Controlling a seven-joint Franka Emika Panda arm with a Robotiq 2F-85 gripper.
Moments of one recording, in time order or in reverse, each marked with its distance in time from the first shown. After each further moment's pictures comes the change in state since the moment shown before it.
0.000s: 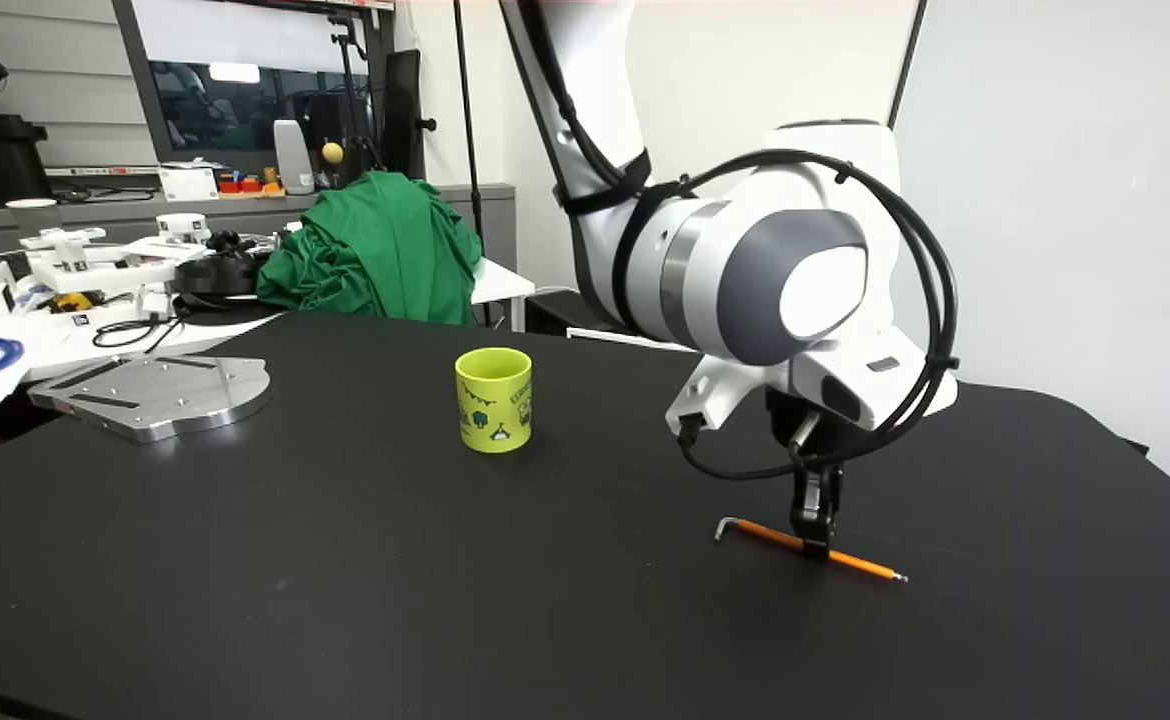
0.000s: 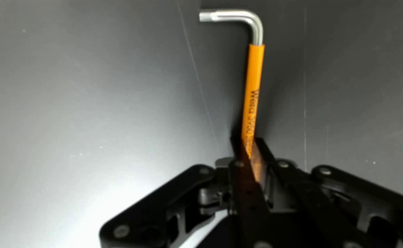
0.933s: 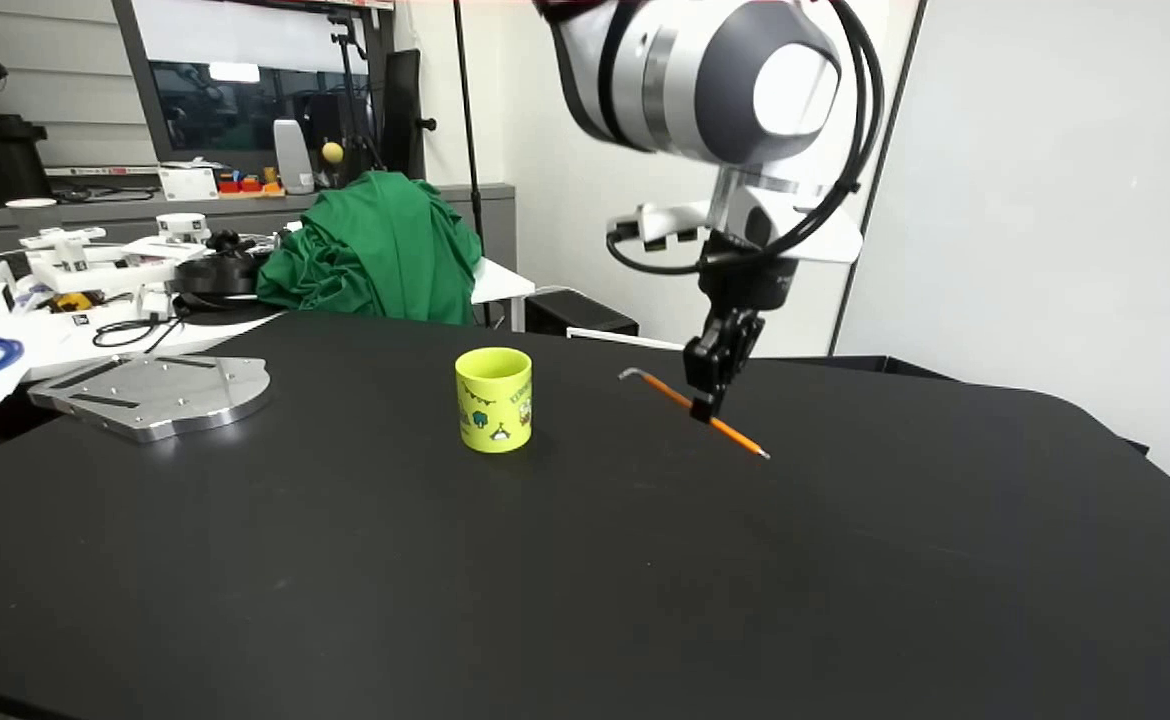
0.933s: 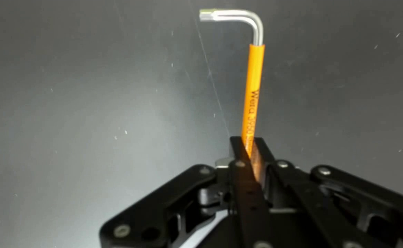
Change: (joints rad) arm 0.019 -0.198 0.077 0.101 0.092 -0.462 0.150
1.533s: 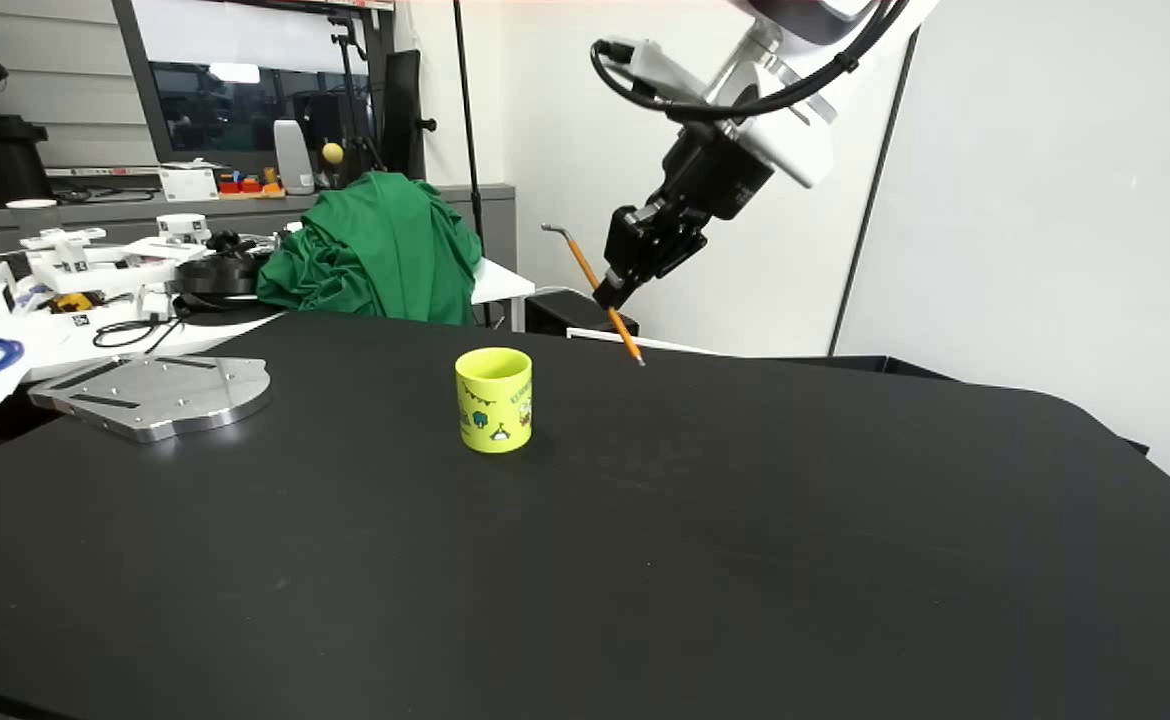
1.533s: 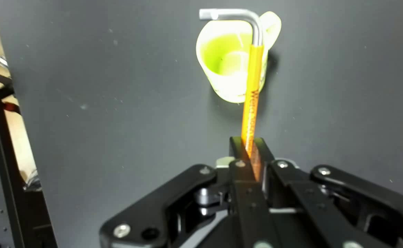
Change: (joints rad) arm -0.120 -0.129 0.083 0.065 0.295 -0.476 -0.032
